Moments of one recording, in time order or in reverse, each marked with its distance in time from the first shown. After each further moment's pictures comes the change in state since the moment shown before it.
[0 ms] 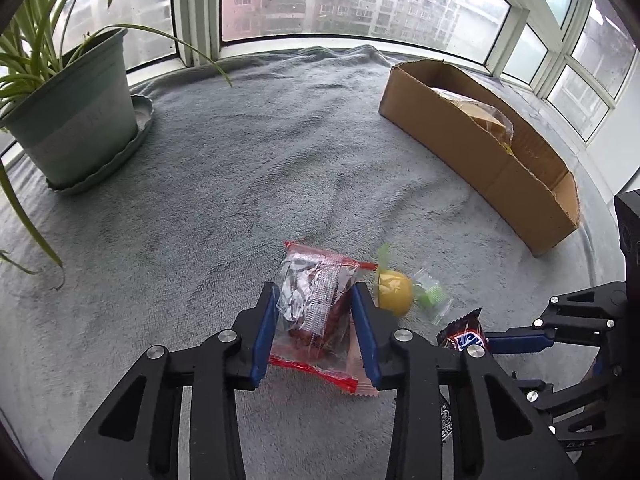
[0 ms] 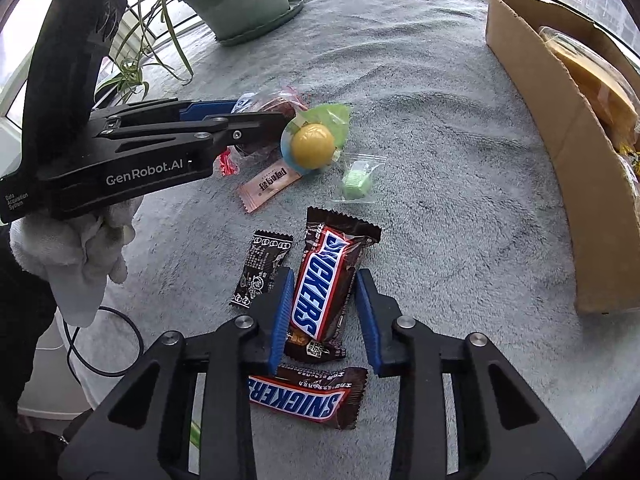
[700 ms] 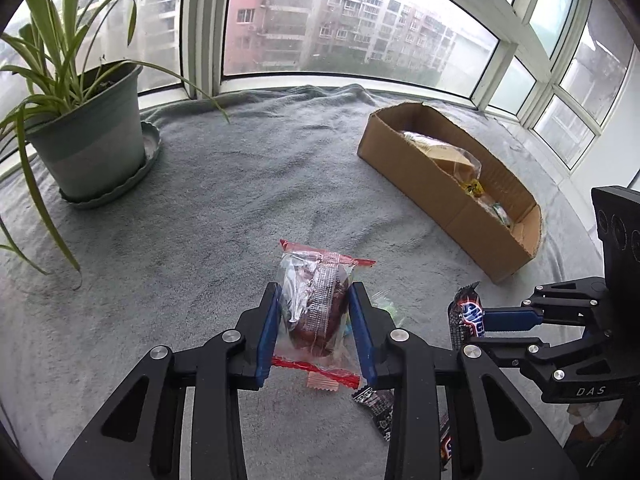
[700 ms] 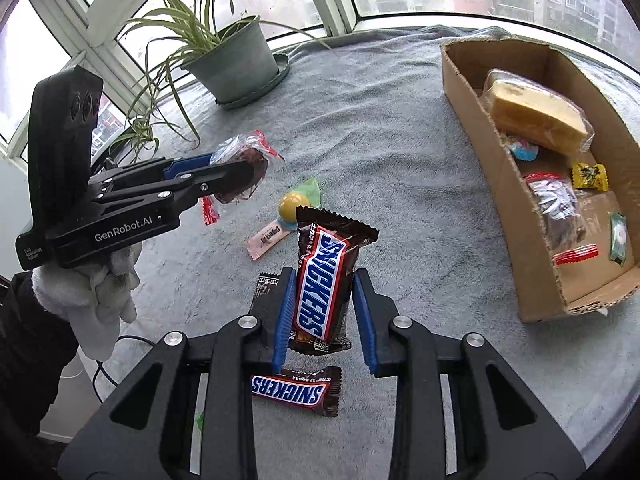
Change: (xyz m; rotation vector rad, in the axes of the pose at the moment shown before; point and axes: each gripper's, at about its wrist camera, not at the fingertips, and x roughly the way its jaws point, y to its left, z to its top) left arm -0.039 -0.012 0.005 -0.040 -0.098 -0.053; right arm -0.064 -0.021 0.003 0.063 -0.155 0.017
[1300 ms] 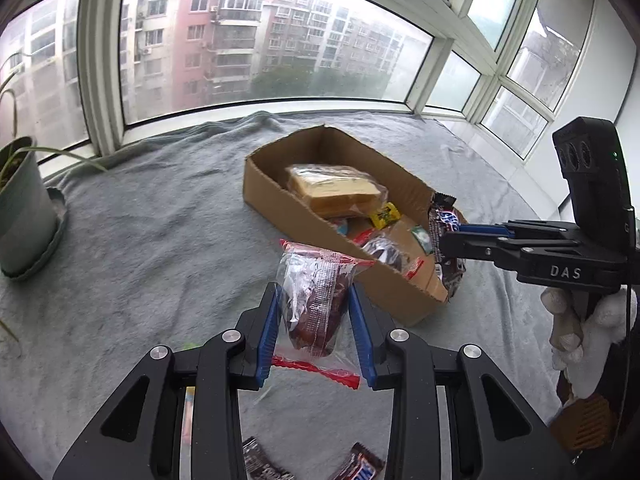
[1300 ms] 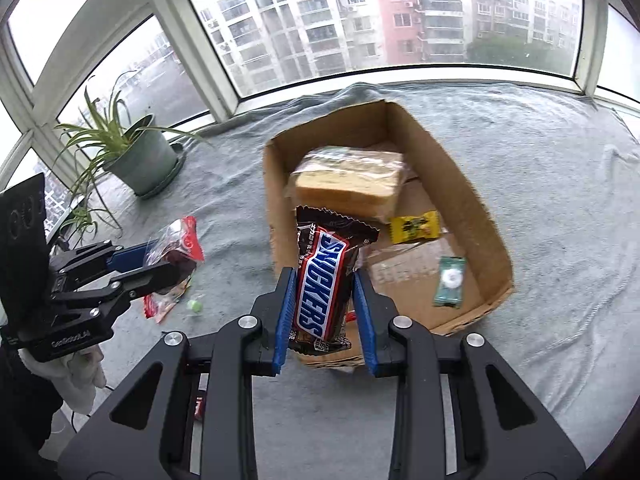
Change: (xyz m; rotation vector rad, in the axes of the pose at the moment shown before) left arm 0.012 -0.095 0.042 0.117 -0.038 -0.155; right arm -0.086 -0.118 0.033 0.144 -0.166 -0.209
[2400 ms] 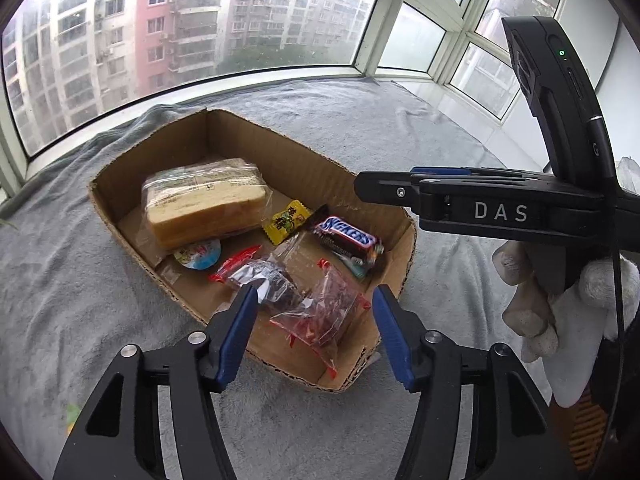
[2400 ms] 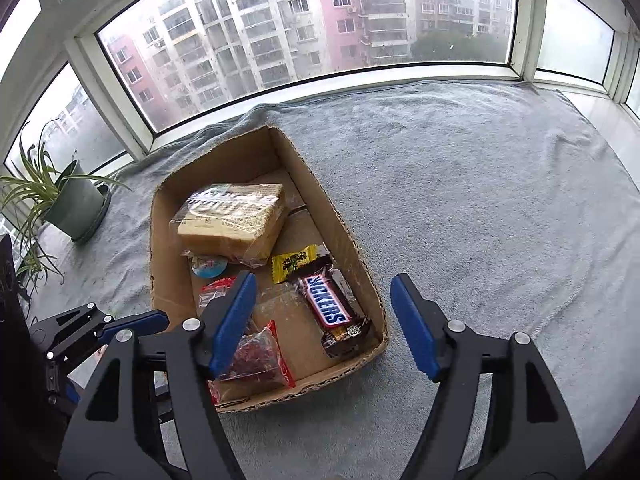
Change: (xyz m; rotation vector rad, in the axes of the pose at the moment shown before) left arm 0.080 -0.095 0.025 0.101 0.101 -0.062; right arm 0.007 -0.079 0.022 0.107 -0.045 -0.154
